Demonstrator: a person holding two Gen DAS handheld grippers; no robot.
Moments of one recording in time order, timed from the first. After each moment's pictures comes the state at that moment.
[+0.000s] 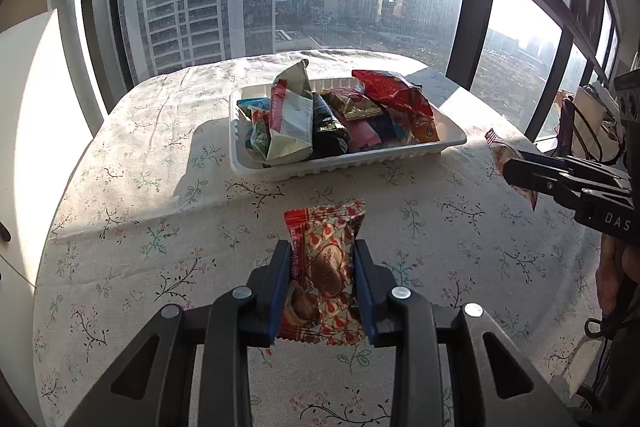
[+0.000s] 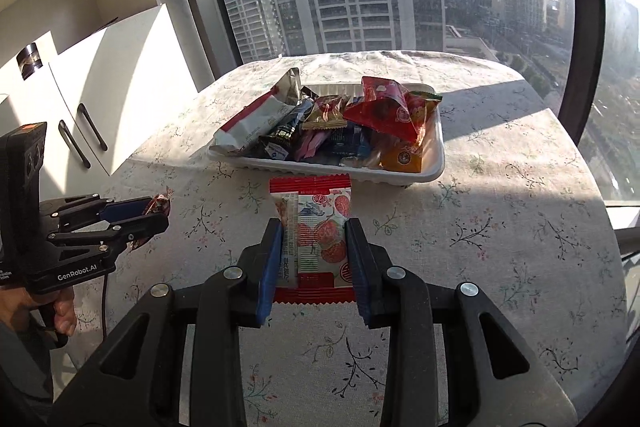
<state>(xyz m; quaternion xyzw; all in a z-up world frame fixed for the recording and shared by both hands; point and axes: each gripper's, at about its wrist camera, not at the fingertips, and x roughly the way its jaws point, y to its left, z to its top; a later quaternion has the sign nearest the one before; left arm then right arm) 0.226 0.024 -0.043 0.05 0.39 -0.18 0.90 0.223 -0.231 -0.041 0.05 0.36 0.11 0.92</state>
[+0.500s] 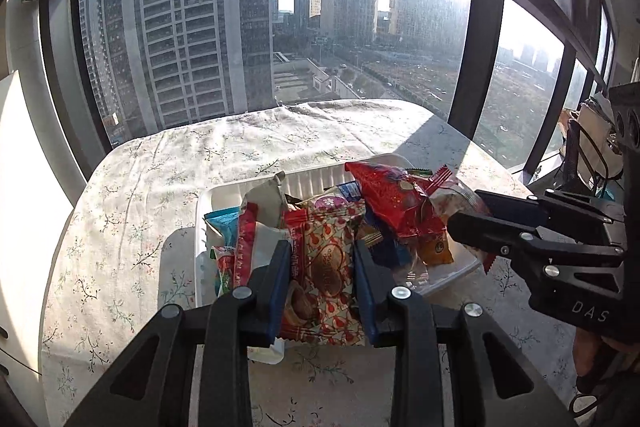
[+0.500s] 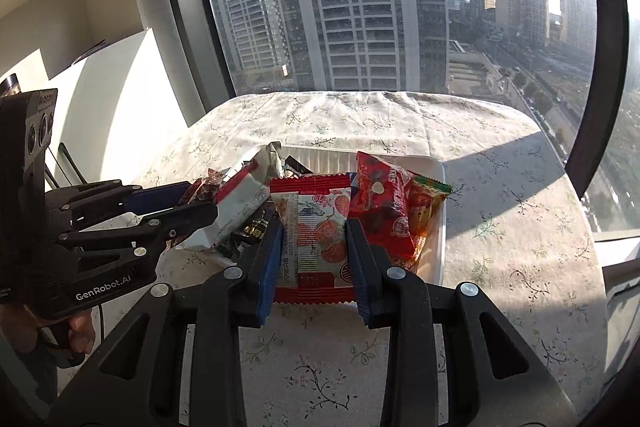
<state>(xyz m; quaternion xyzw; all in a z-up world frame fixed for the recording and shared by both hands) 0.344 -0.034 -0.002 0.05 0.35 -0.18 0.92 0.335 -0.235 -0.005 0.04 0.35 0.12 0.93</state>
